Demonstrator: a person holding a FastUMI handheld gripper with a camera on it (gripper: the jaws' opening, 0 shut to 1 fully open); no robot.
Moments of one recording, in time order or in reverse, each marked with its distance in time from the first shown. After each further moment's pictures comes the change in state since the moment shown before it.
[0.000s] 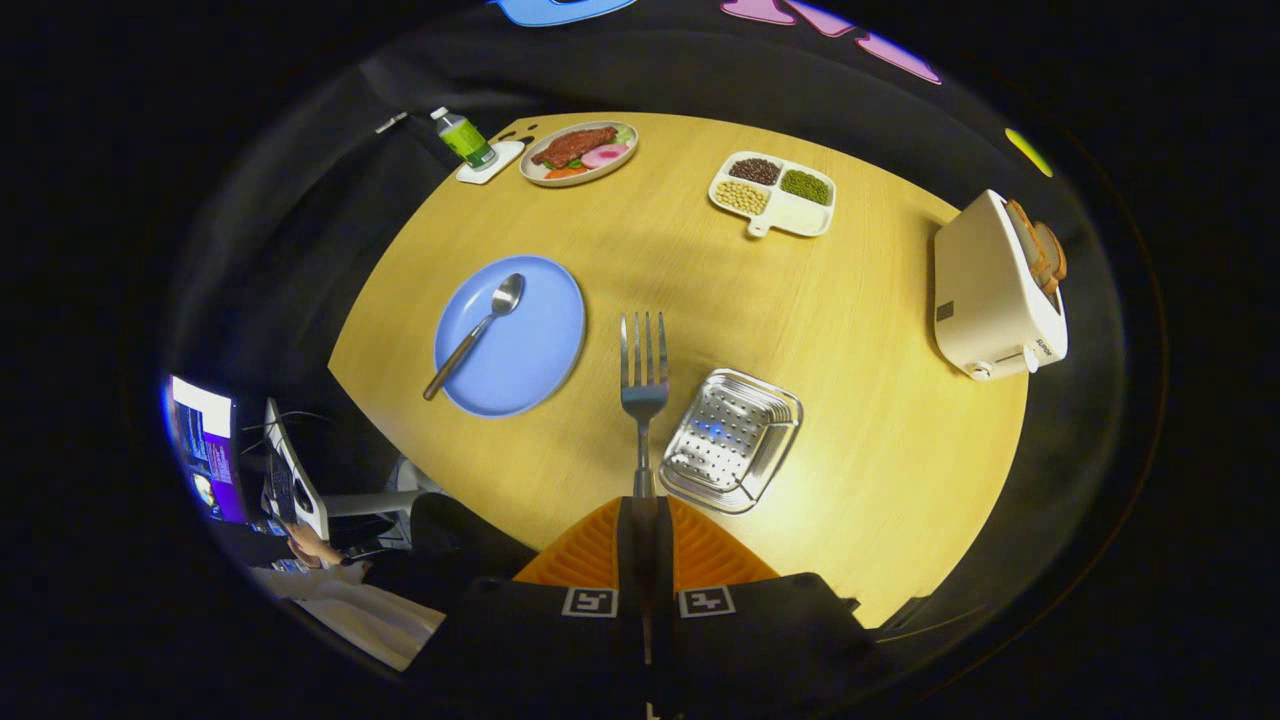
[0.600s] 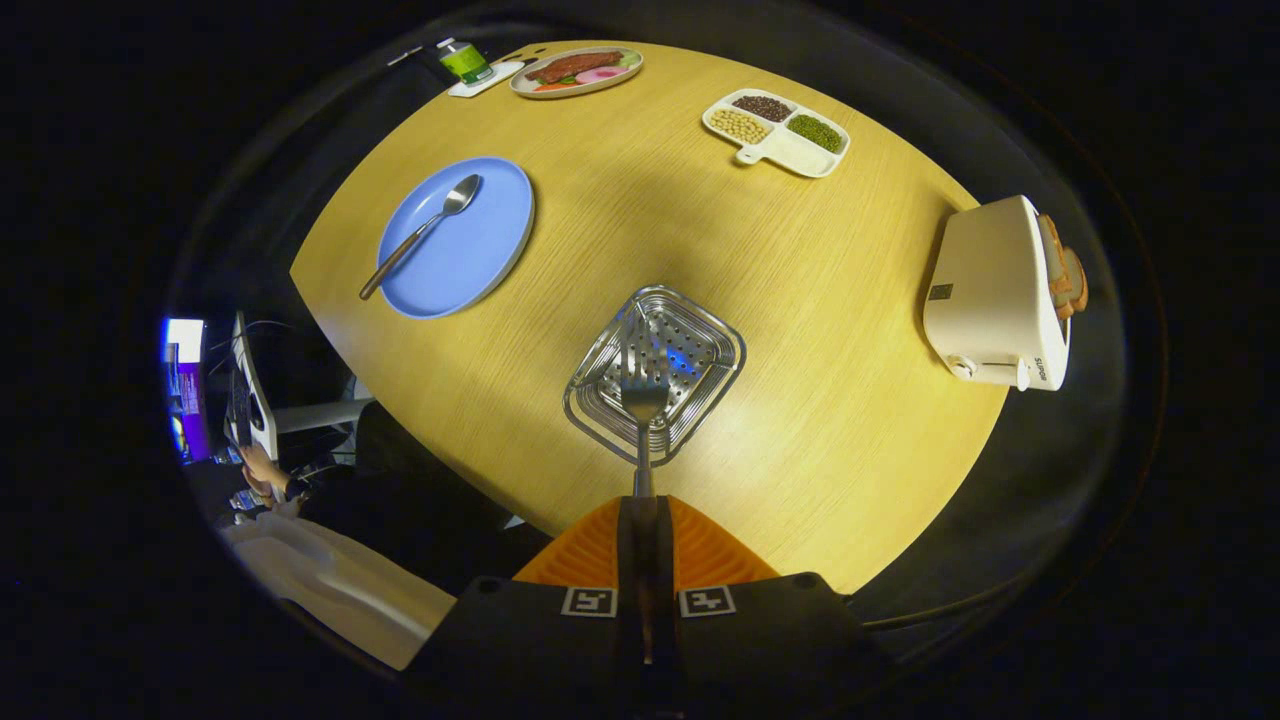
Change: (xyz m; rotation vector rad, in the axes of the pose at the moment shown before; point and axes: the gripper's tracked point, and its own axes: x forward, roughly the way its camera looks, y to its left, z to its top) arm 0.013 -0.047 -0.030 -0.166 0.251 -0.078
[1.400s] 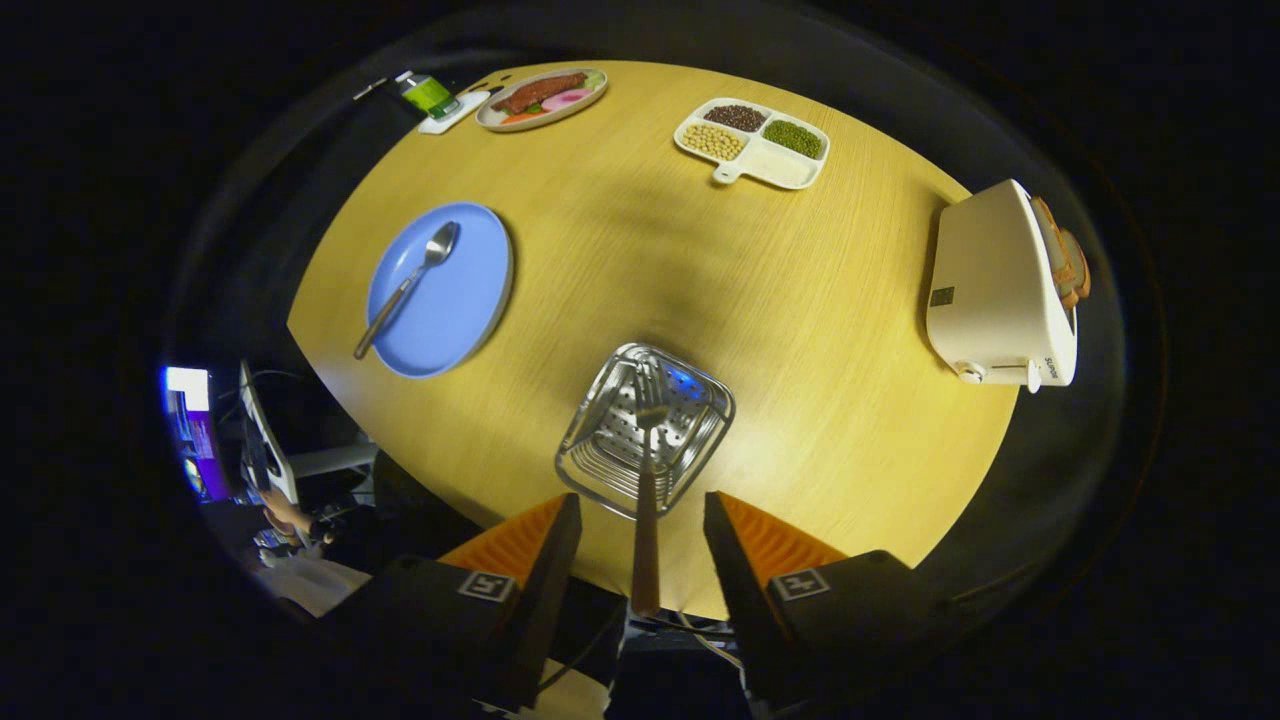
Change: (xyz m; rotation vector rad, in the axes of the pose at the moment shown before) arm -0.009 0.011 0.040 0.151 -0.147 0.088
